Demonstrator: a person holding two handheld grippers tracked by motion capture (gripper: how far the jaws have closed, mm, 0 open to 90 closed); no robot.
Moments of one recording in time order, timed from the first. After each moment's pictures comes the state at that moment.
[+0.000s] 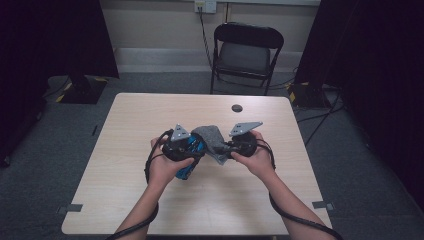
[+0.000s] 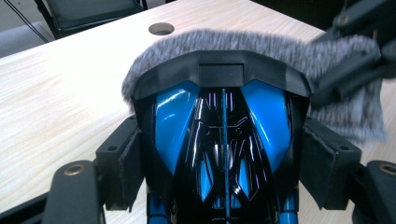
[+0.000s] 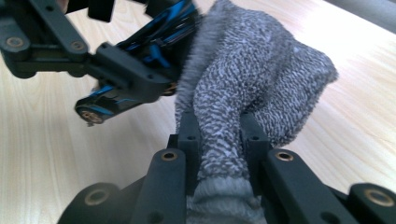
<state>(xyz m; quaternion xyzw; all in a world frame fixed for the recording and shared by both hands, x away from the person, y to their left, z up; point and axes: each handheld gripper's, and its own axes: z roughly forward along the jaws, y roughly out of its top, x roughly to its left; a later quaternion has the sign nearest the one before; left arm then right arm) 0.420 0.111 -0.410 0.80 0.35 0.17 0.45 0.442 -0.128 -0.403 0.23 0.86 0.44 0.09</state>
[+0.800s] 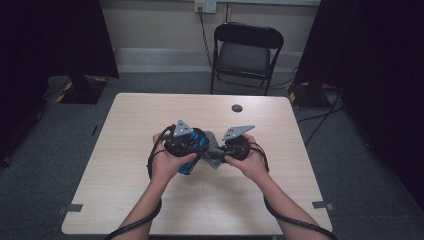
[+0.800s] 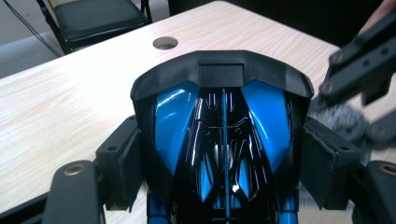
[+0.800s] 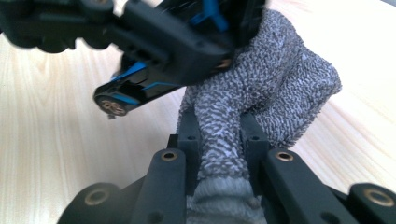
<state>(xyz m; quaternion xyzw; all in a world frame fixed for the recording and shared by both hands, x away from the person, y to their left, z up) 0.427 0.105 -0.399 0.80 0.35 0.18 0.46 0.439 -0.111 -0.415 0.22 0.87 0.44 0.07</state>
